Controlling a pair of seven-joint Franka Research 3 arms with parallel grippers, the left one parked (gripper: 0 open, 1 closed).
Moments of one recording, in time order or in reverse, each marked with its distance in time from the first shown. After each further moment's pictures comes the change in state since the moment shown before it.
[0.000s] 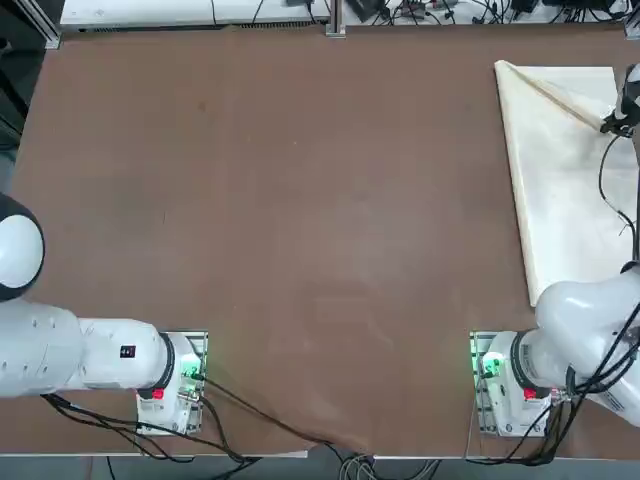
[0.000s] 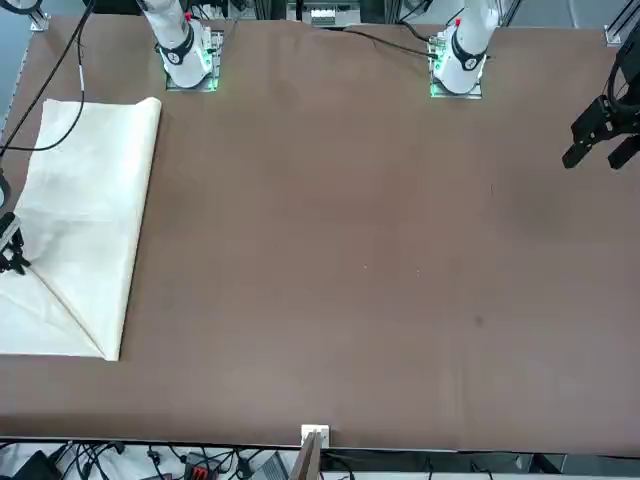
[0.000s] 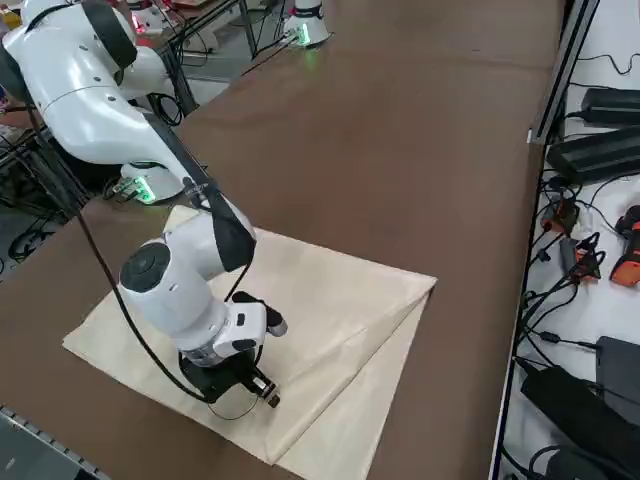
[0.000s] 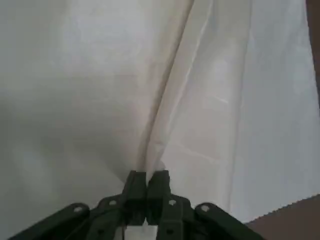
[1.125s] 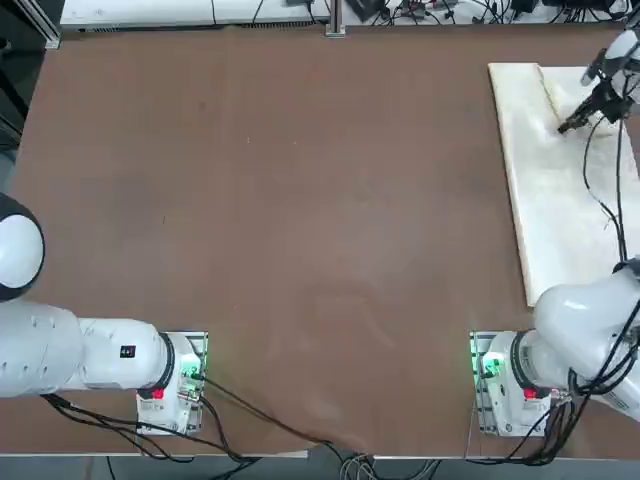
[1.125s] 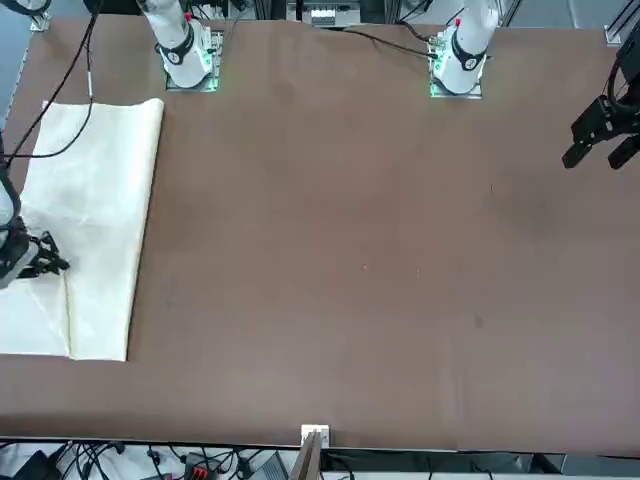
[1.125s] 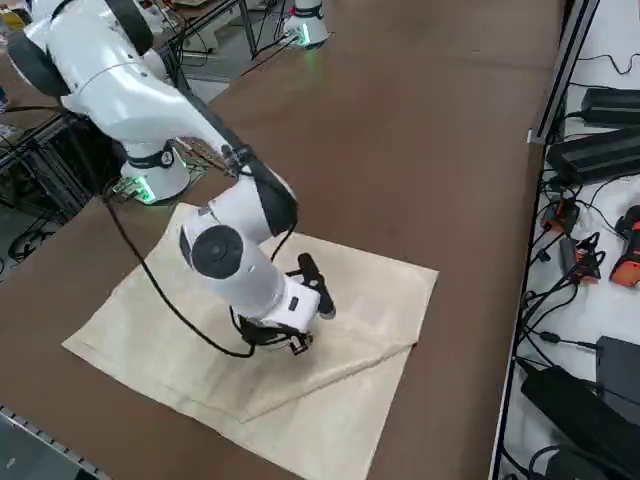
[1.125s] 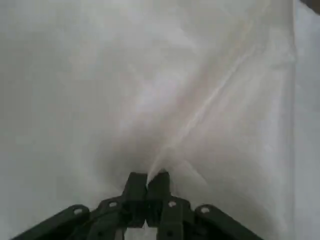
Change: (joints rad) arm 0.139 -0.019 0.033 0.014 0.075 -0.326 0.715
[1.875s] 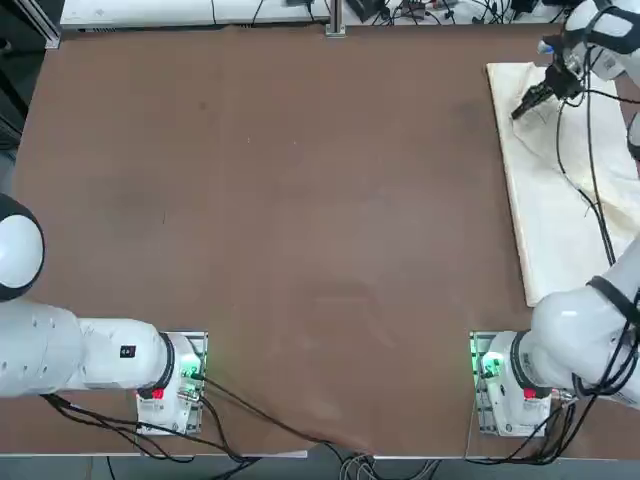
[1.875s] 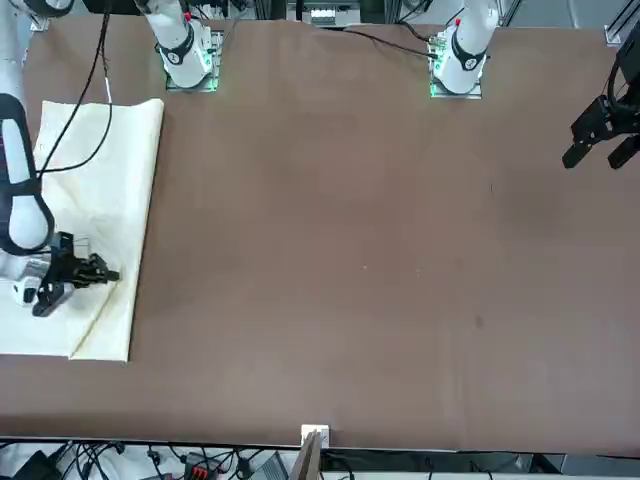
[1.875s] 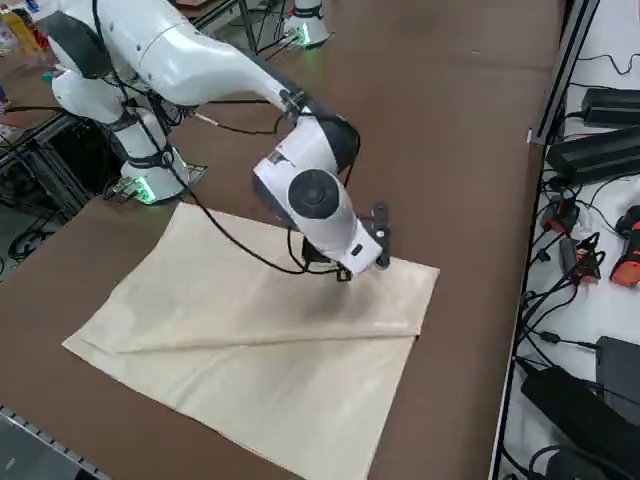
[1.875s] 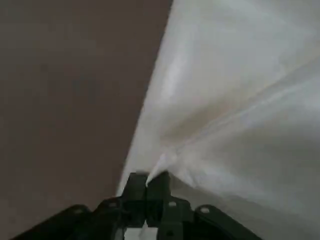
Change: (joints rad) arm 0.210 -0.033 0.006 0.009 0.154 -0.183 0.573
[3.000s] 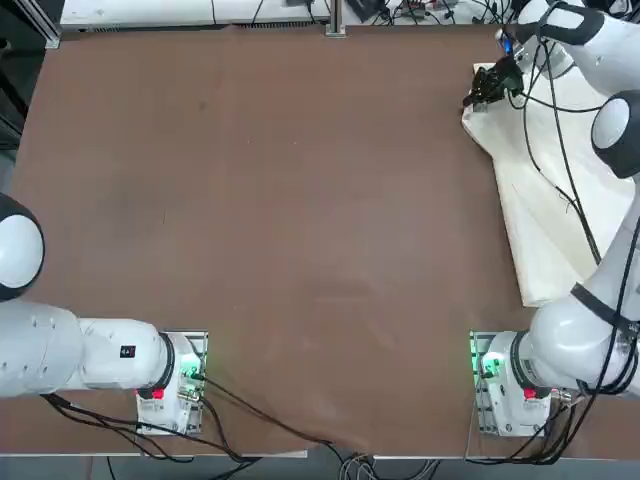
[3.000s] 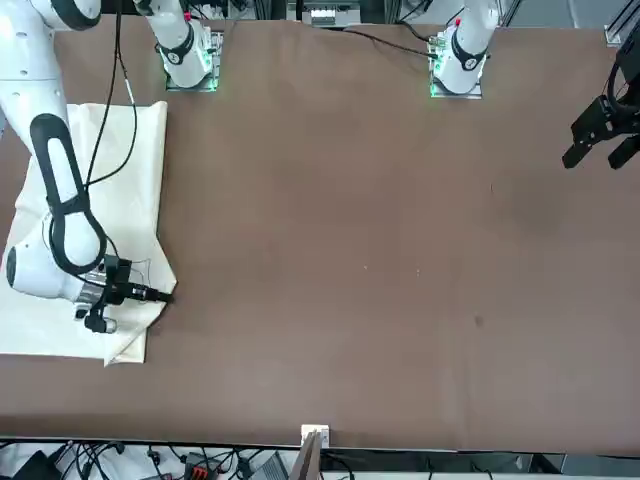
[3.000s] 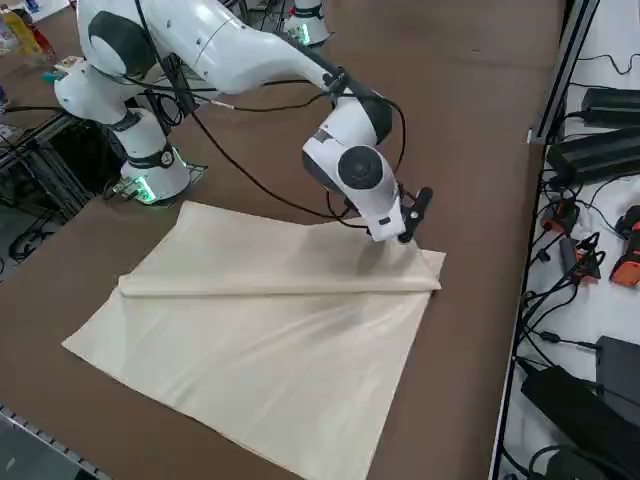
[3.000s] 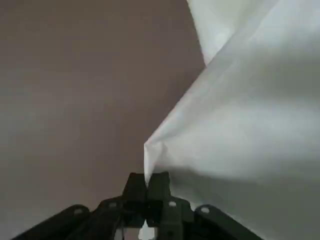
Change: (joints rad) arm 0.168 0.061 -0.002 0.010 0.230 0.108 0.510
